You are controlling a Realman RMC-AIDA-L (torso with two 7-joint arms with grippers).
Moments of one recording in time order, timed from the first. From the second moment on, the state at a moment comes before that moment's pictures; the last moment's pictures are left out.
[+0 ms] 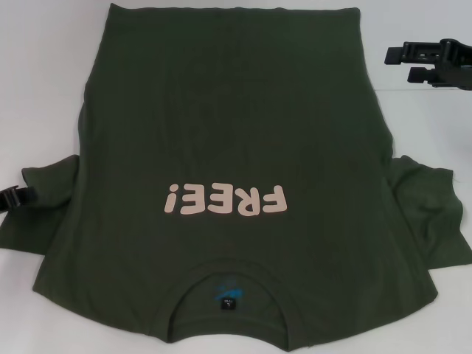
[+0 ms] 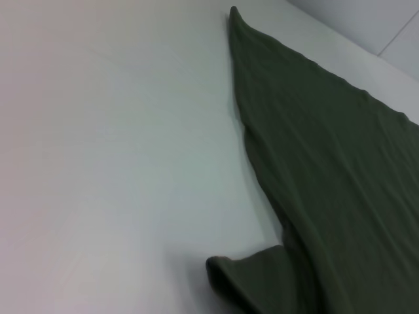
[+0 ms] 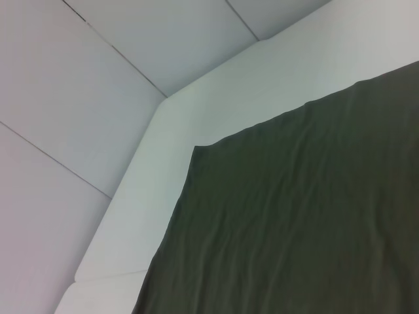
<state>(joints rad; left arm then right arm) -0.46 -2.04 0.47 0.66 2.18 1.01 -2.04 0.75 1.90 -0.60 -0.73 -2.14 -1.31 2.44</state>
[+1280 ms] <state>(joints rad) -0.64 -2.01 0.68 0.97 2.78 1.01 -2.41 0.75 1.90 -0.60 -0.73 -2.14 -1.32 2.44</state>
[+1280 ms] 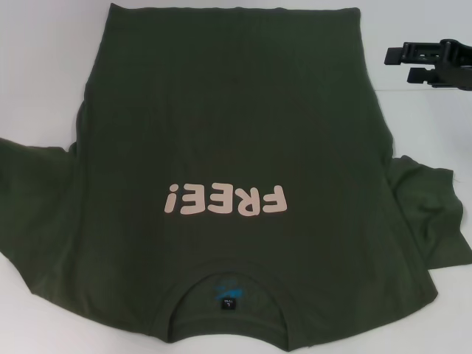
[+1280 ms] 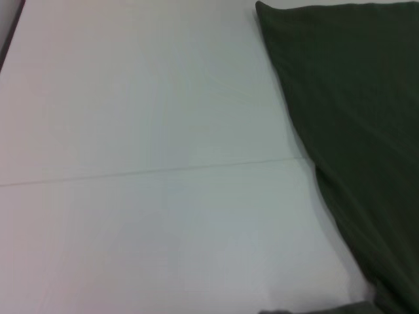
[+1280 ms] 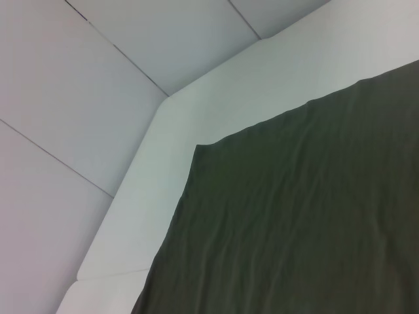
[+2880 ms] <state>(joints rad) -0.92 -2.04 0.87 0.84 2.69 1.24 -2.76 0.75 1.90 -0.60 -0.73 -2.15 -1.32 2.42</state>
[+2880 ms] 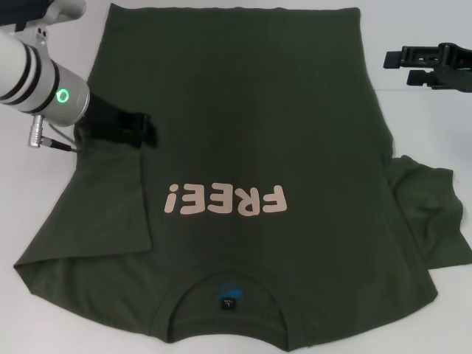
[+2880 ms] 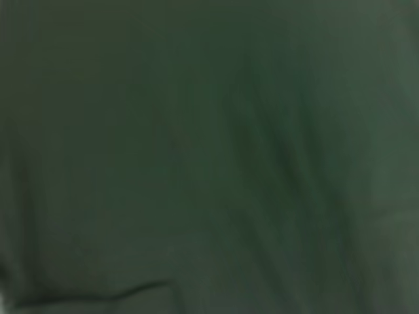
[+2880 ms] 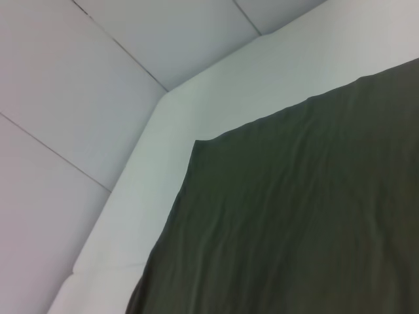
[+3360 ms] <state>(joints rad) -0.53 -2.07 0.70 0.94 2.11 1.66 -1.87 0.70 1.89 -0.59 -0.74 -2.17 -1.38 2.23</state>
